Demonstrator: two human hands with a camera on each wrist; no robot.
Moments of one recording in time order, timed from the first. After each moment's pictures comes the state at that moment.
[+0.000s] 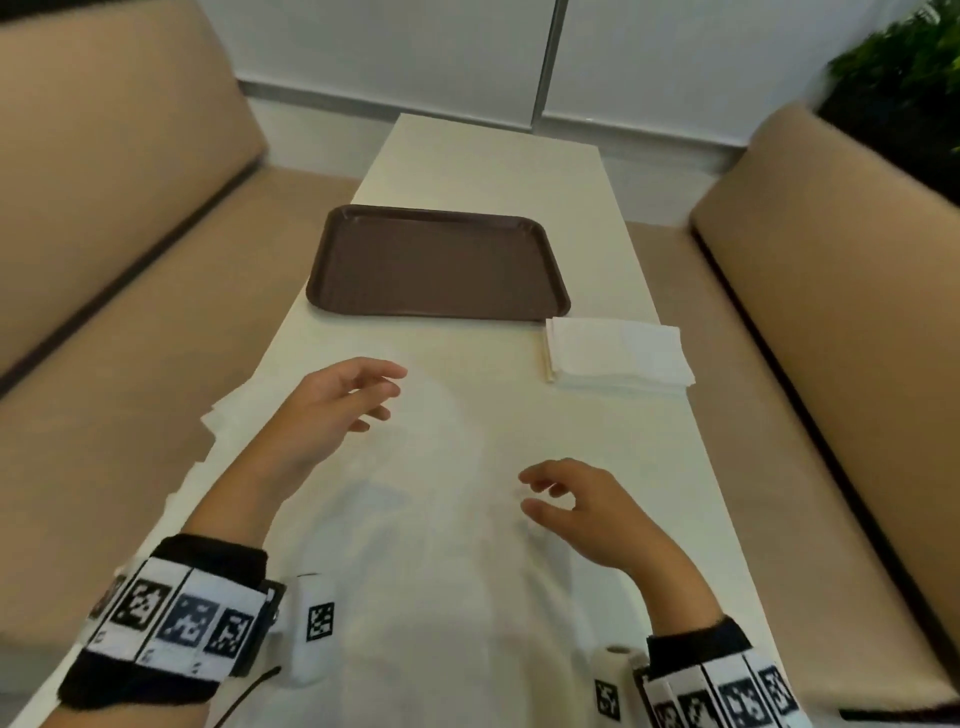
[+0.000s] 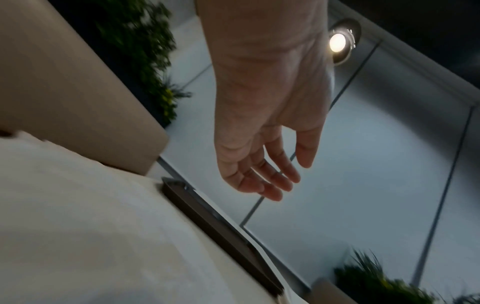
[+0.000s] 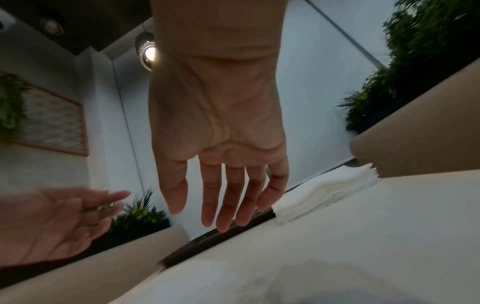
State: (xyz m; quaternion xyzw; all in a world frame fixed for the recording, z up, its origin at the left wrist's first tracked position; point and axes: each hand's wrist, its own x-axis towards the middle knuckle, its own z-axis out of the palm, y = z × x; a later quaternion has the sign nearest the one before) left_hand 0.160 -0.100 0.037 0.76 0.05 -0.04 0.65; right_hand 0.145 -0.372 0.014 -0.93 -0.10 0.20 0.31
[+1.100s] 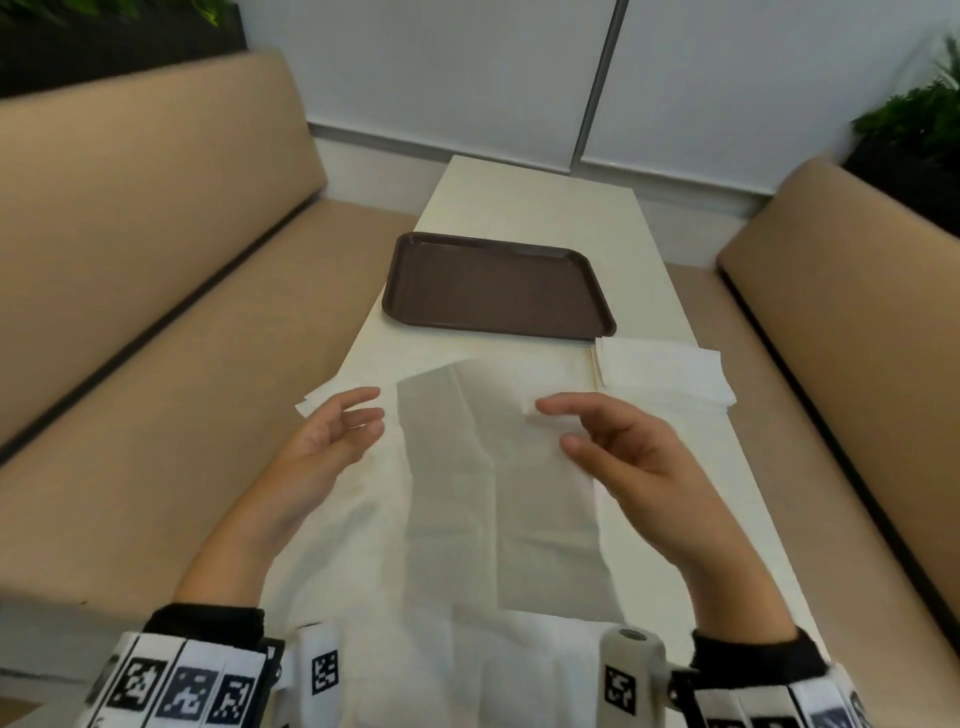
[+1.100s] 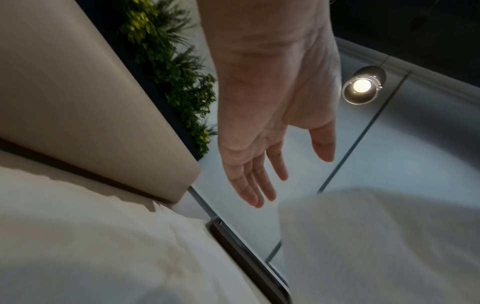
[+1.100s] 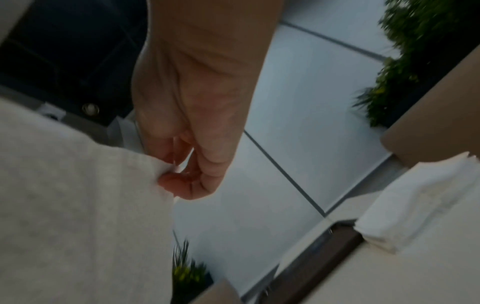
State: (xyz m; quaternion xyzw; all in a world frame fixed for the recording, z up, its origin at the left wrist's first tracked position) left_hand 0.071 -0.028 0.023 0.70 0.08 0.00 0.71; right_hand 0.087 -0.305 0.088 -0.74 -0.24 0.07 0.62
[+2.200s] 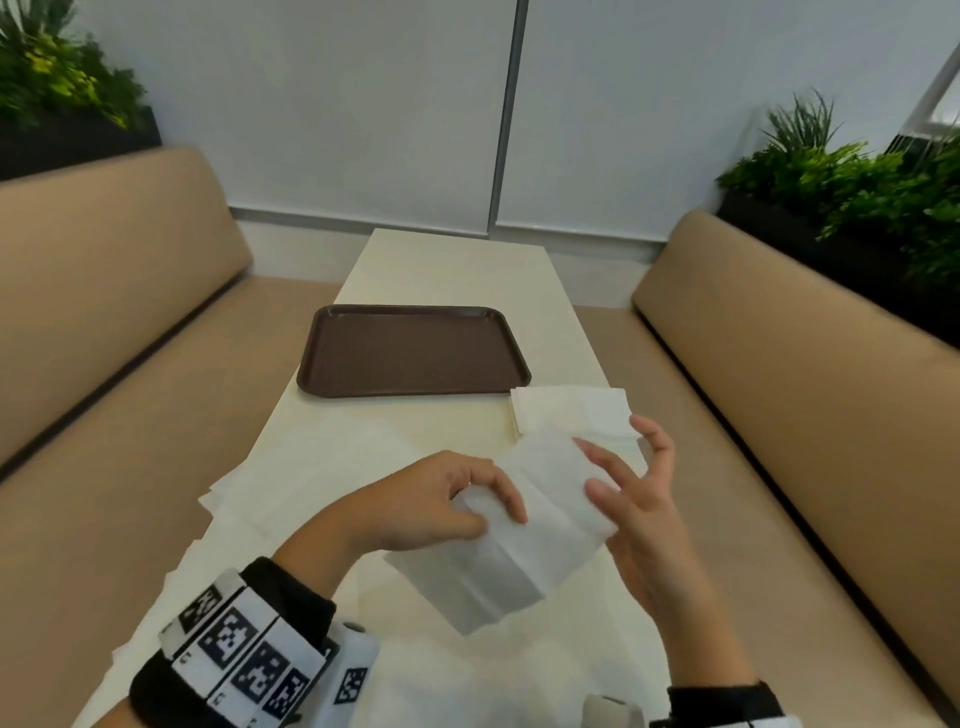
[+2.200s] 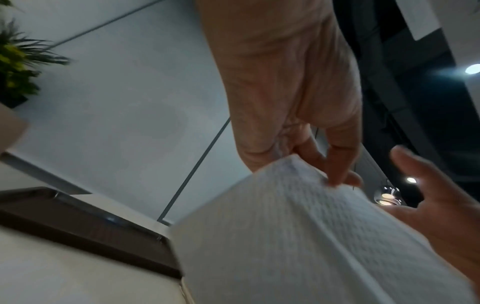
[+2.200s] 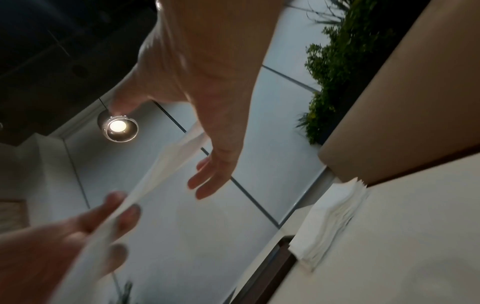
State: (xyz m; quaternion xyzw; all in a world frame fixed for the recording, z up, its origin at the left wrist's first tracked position) left_hand 0.121 -0.167 0.096 0.79 -0.26 -0.21 0.52; right_hand 0.094 -0.389 0.074 -0.62 -0.07 -0.01 0.78
